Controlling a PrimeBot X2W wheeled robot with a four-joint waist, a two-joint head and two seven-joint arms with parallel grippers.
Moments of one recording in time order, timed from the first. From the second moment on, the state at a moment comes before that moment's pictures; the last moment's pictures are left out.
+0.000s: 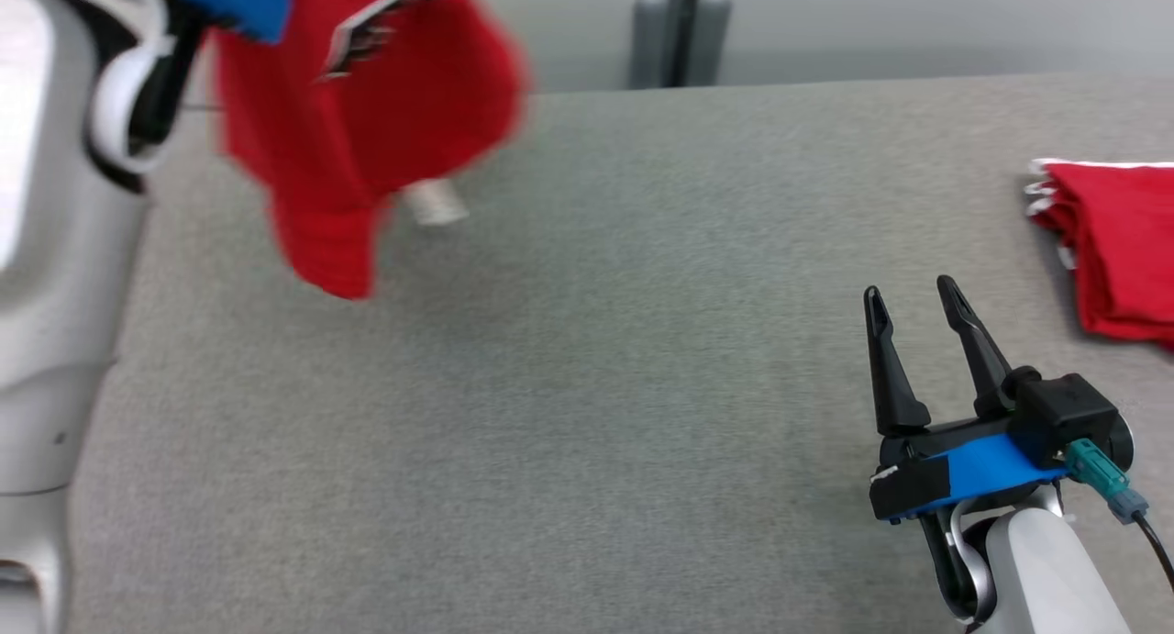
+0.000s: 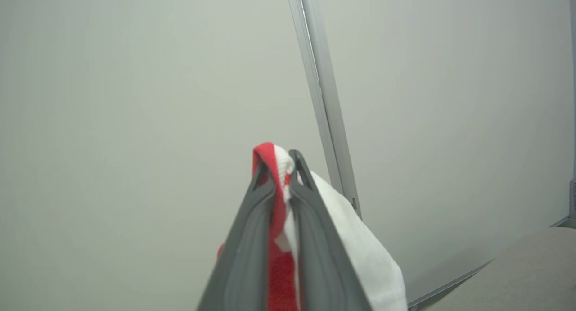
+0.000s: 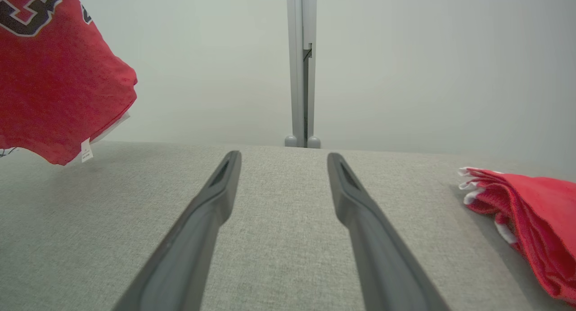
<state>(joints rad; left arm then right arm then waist) -1.14 0.41 -0.50 0.39 -0.52 -0.12 0.00 -0.26 -0.05 0.01 0.25 0.09 0.13 -0.26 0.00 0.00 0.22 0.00</state>
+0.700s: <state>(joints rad) -0.66 0.30 -0.52 0.60 -0.68 -0.05 -0.13 -0.26 -0.05 -0.01 0.25 0.15 0.13 -0.26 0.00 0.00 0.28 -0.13</state>
